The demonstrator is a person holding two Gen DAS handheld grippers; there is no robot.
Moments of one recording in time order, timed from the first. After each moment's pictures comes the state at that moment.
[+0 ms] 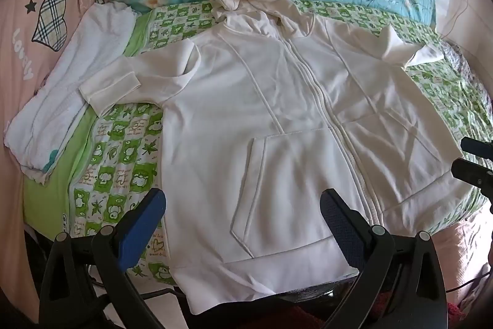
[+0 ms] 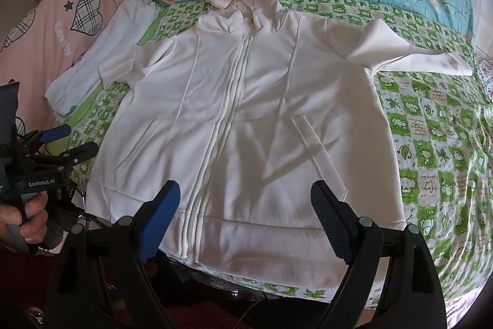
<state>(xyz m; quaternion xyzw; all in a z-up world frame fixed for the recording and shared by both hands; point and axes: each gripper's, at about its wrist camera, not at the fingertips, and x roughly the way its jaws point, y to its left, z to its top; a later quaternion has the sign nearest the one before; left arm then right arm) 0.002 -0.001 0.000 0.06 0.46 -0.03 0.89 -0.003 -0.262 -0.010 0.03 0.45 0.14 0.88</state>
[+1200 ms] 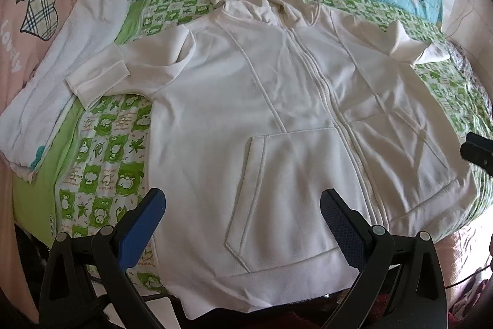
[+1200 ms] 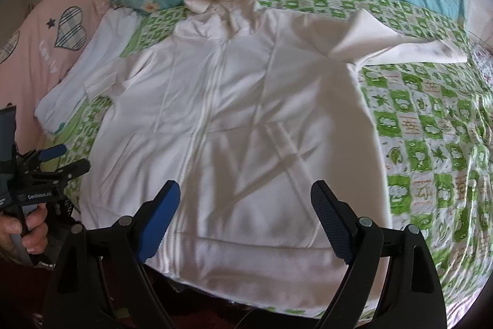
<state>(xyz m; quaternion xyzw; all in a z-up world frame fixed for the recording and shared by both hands) 0.032 -0.003 -0.022 0.01 0.51 -0.05 0.86 0.025 -0.296 -0.022 0.07 0.47 0.11 0.87</state>
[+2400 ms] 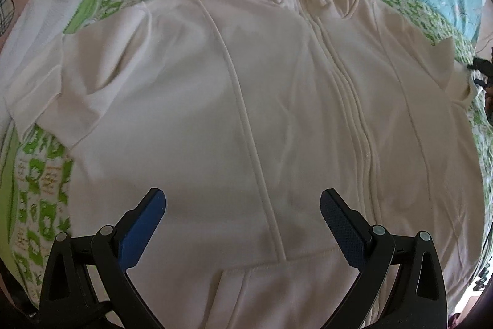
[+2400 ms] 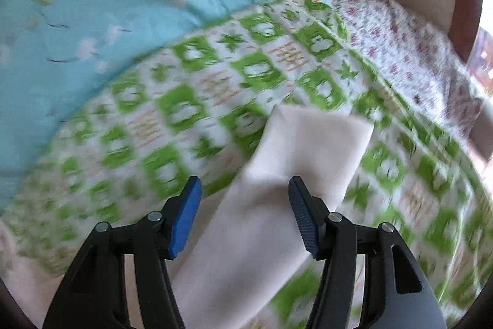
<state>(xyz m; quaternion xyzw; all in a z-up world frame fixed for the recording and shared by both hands) 0.205 -0.034 -0.079 -0.02 0.54 -0.03 0.84 0.360 -0.686 -0.070 0.21 0.40 -0.26 0.85</state>
